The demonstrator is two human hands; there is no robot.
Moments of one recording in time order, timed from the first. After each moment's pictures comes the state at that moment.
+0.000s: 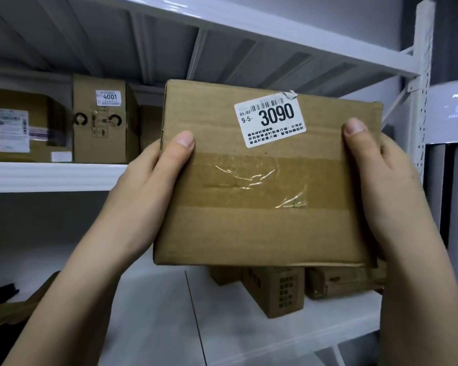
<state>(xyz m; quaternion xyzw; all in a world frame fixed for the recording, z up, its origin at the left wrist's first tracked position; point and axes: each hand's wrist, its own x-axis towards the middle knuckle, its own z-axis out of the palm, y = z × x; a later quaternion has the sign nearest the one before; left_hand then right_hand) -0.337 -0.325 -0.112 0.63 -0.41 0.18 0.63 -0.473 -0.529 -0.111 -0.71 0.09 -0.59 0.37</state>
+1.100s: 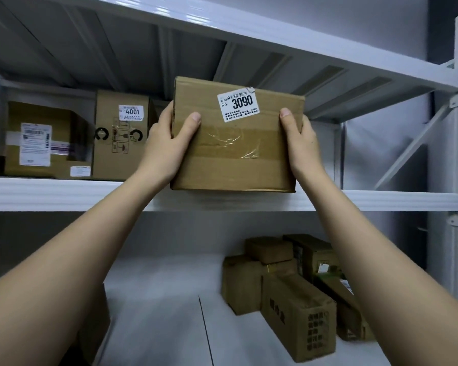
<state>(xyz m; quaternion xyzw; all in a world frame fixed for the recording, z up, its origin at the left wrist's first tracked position) -0.186 -0.353 -0.036 0.63 -0.38 0.29 0.61 -0.273 -0.566 -0.025 -0.69 -0.04 -0.57 0.44</state>
